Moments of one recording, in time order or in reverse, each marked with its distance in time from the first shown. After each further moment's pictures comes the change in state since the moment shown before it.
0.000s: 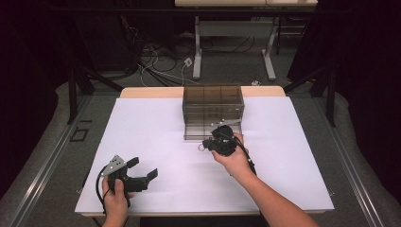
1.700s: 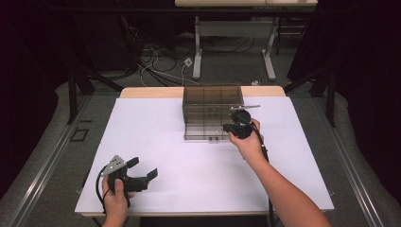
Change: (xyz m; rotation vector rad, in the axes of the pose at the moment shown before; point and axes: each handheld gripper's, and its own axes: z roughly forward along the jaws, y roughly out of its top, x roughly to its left) left arm 0.001 0.000 0.001 0.000 0.001 -0.006; right arm -0.066 0.025 -0.006 -0.037 -0.189 0.111
